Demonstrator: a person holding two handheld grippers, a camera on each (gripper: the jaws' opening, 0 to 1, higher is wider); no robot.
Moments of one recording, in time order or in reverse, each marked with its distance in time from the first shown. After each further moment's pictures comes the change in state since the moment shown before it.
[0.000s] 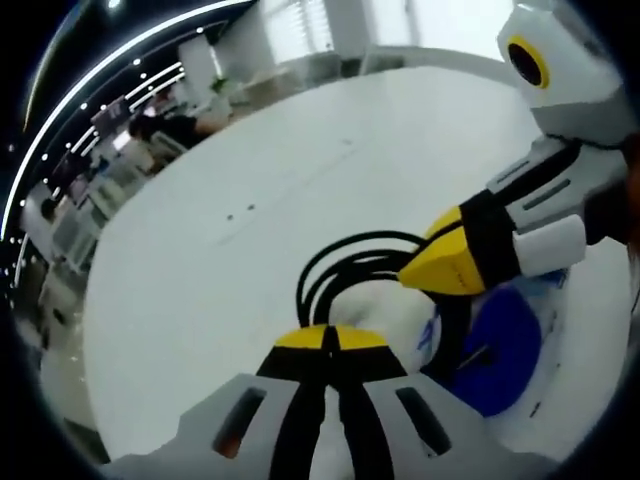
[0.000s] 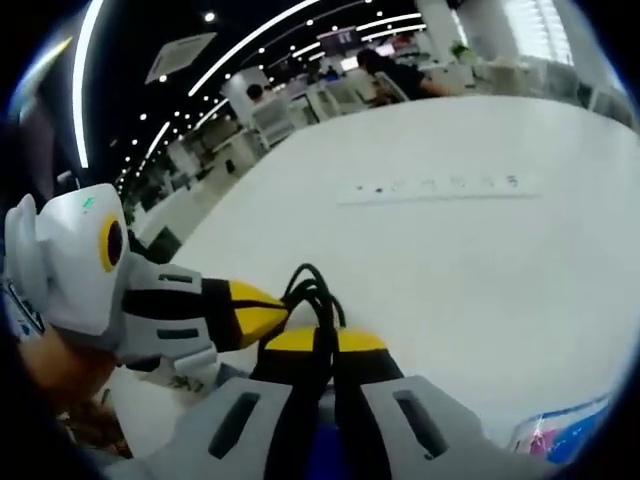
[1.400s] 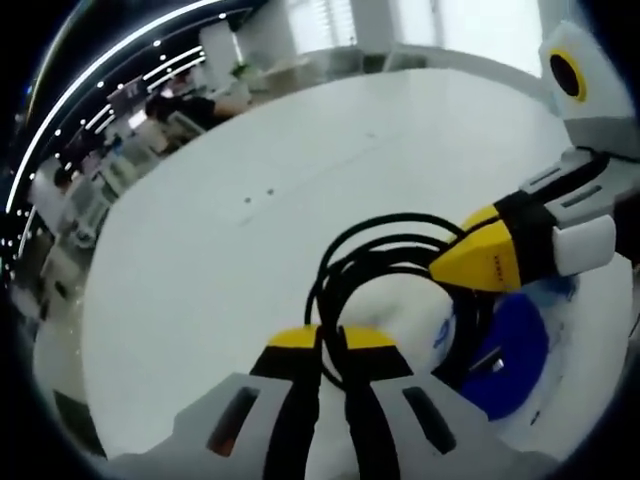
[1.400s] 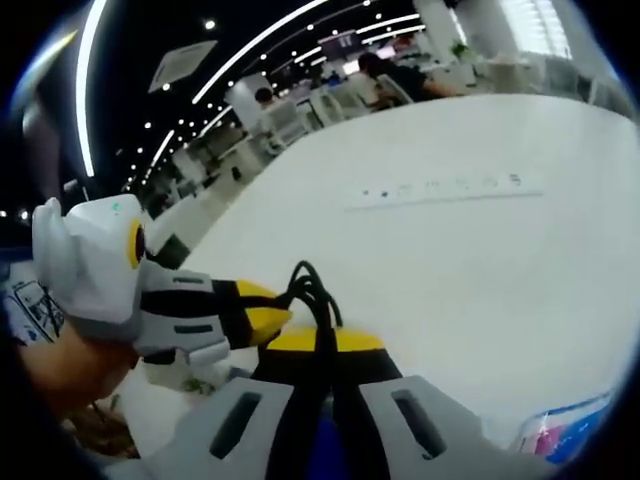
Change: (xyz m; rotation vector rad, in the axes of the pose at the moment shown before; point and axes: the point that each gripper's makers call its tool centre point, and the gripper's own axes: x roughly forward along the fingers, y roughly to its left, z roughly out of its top) left arm -0.005 0.014 -0.007 -0.098 0.021 0.044; right arm -0.007 0.007 0.005 0.030 -0.027 0.035
